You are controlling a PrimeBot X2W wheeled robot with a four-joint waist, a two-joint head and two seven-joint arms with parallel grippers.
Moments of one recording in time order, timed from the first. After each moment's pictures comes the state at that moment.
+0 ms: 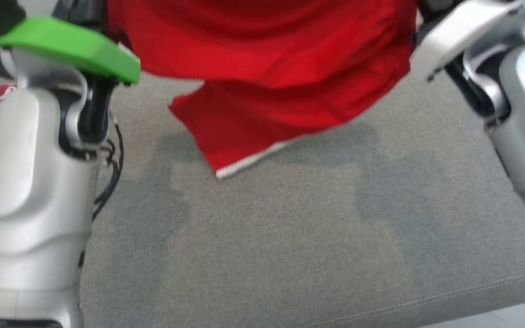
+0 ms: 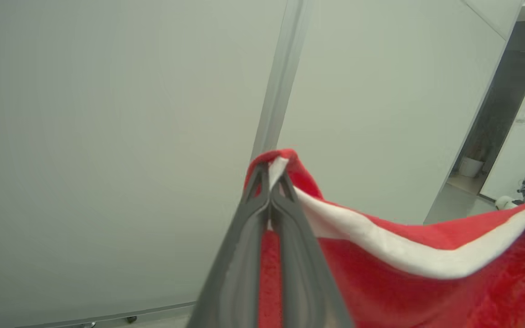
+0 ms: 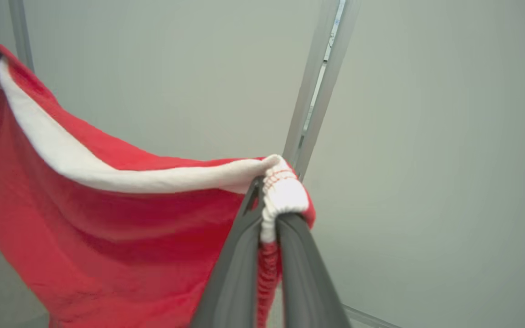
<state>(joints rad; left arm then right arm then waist) -0.80 0.17 -0.21 0.19 -0.60 -0.01 0.05 -0.92 -0.37 0.40 0.21 0.41 0.13 0.12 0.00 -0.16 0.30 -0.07</state>
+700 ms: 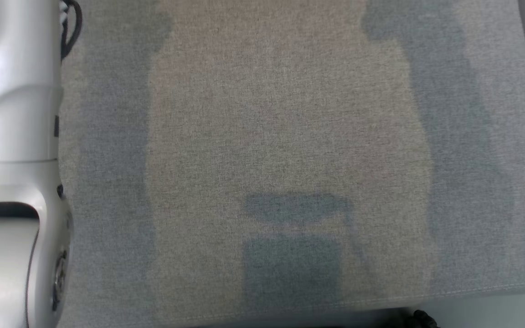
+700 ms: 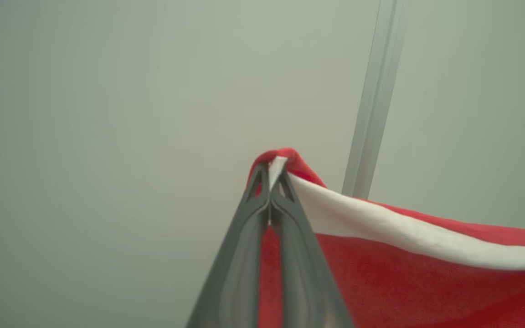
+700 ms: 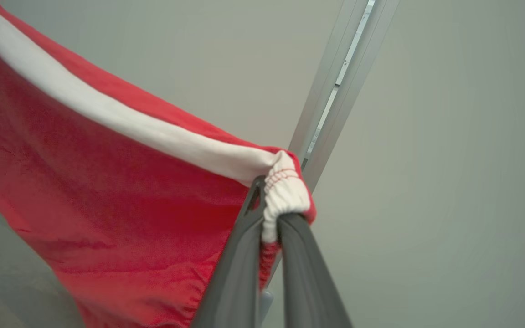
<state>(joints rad) -1.44 0.09 -0.17 0.70 -0.38 -0.04 -0.26 -1.49 -0.23 0.34 0.76 0.07 0.13 -0.26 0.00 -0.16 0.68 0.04</state>
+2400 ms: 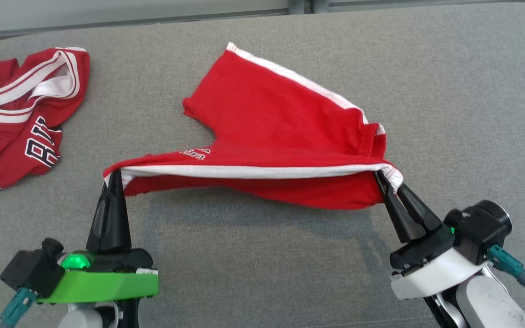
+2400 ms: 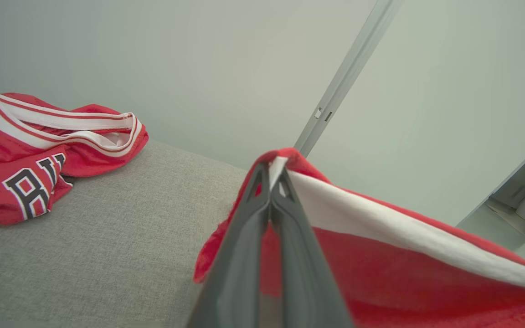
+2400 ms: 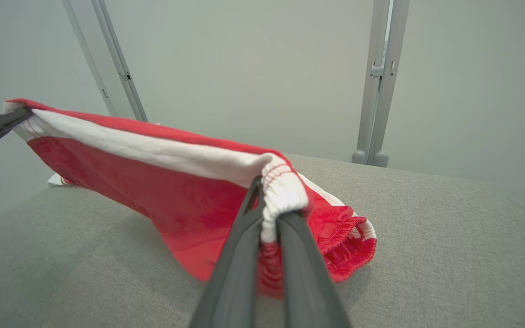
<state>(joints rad) -0.07 0.07 -0.10 -0.04 -0.55 -0.13 -0.26 -0.15 -0.28 0.33 -0.05 0.28 0.13 -0.26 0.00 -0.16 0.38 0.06</state>
